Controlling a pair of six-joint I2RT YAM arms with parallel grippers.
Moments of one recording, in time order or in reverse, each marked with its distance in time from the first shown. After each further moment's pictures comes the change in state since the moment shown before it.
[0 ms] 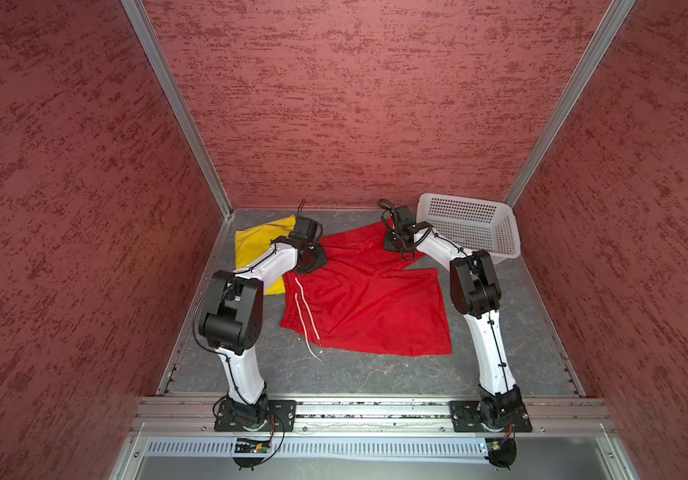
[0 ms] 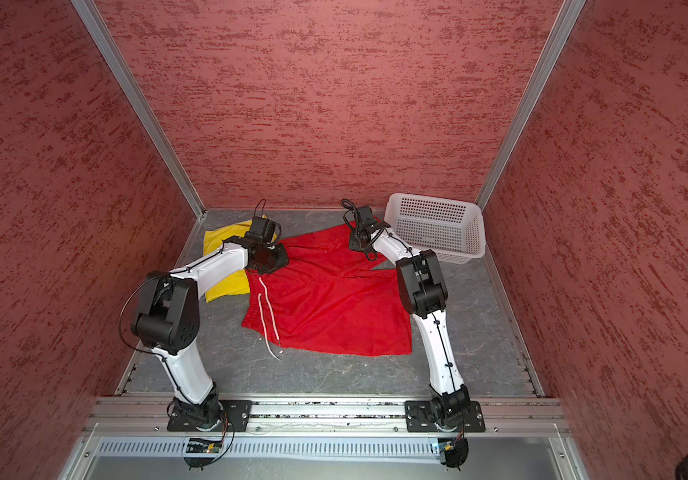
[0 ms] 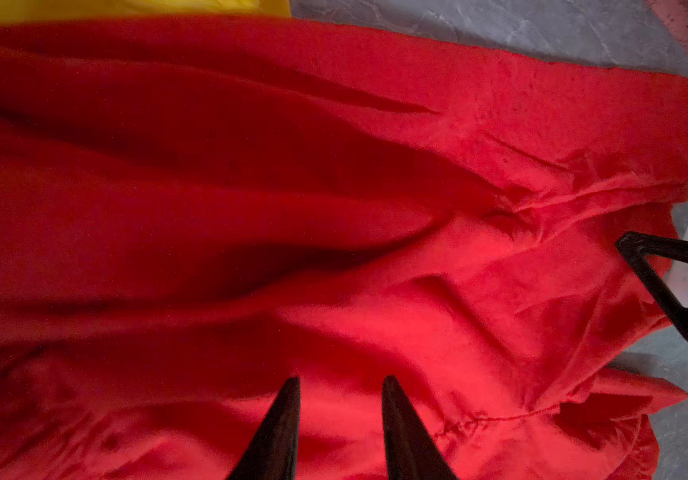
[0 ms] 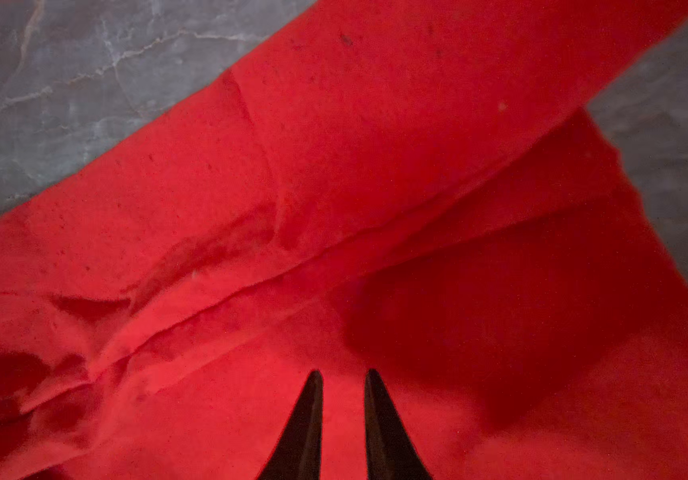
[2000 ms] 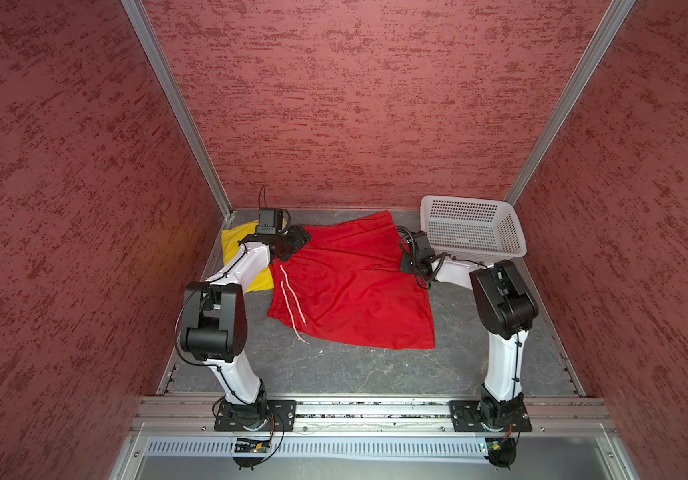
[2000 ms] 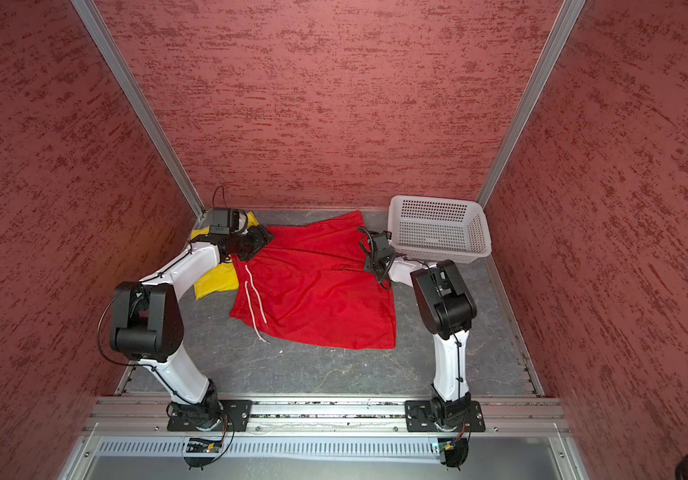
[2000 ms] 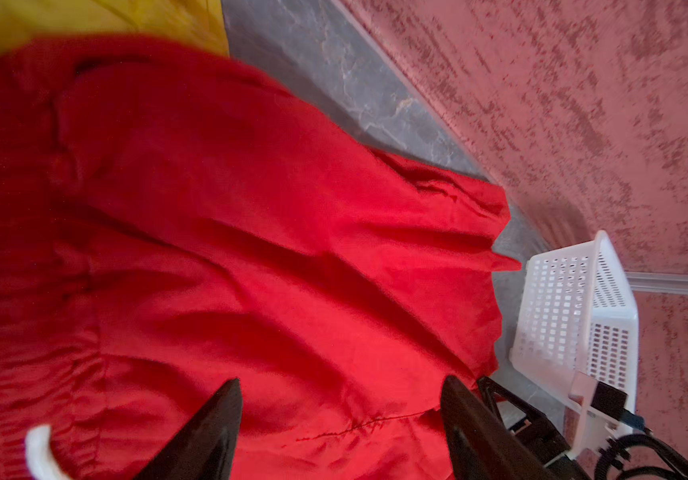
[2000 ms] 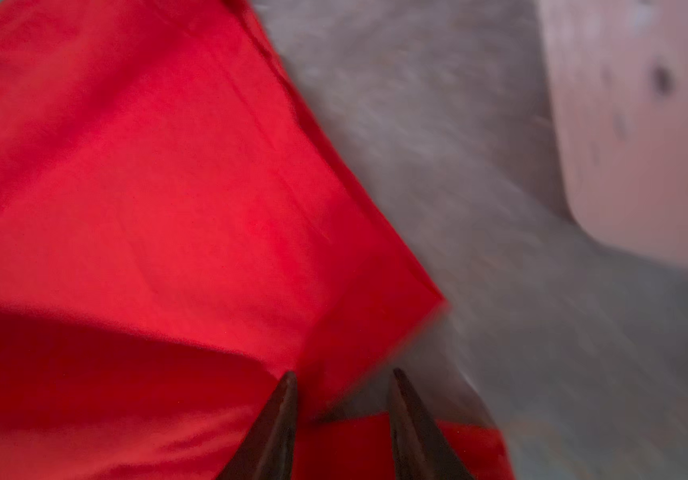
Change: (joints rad) left arm 0.183 -0.142 -0.082 0.167 0.199 -0.044; right arm -0.009 -0.404 -0.797 0.452 0.139 0.116
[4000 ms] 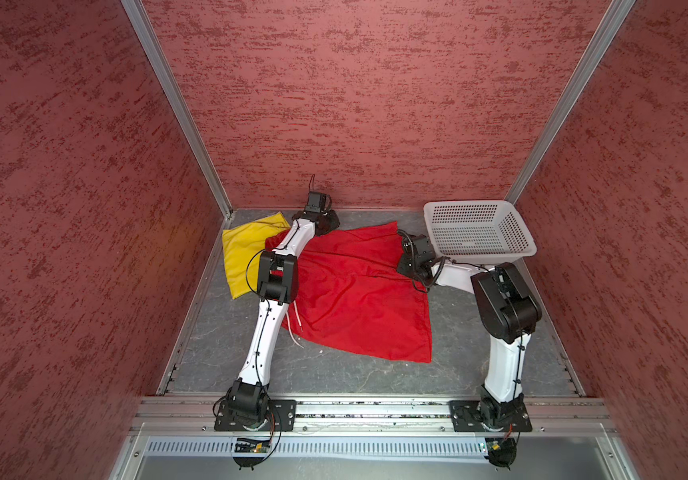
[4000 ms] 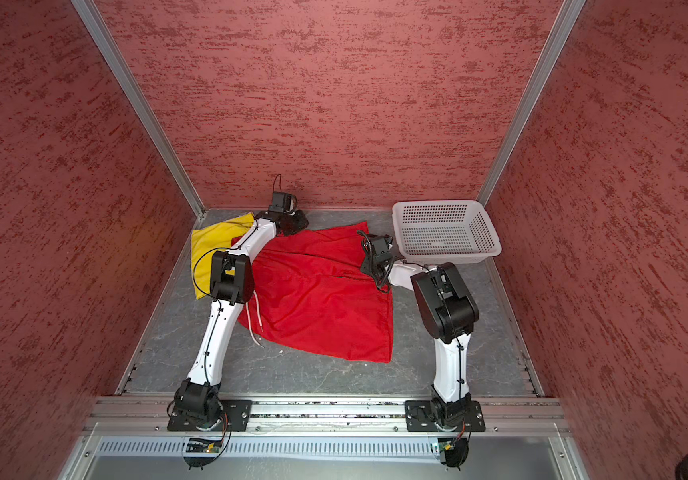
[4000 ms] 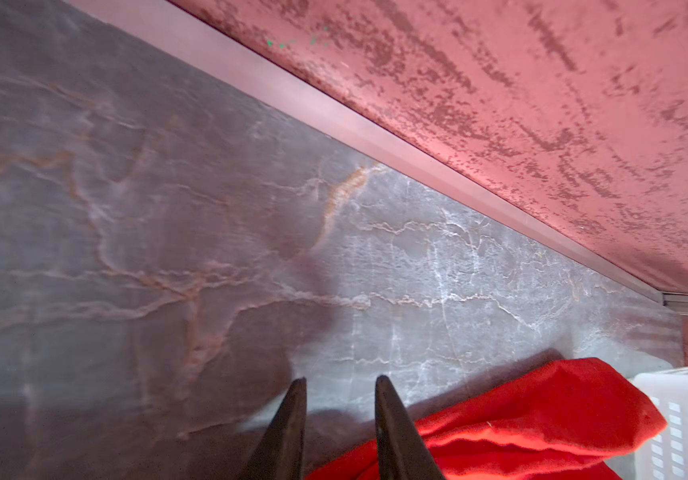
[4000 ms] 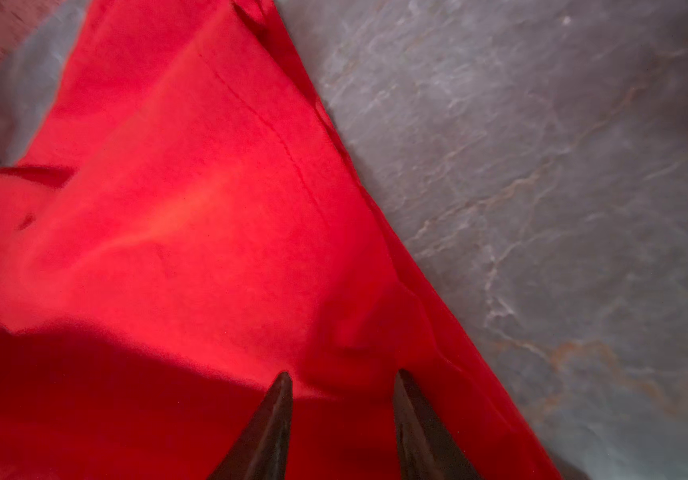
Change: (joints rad) left arm -0.132 0.990 1.204 -0.180 -0.044 0.072; right arm 0.026 0.002 0.029 -0.019 -0.058 0.159
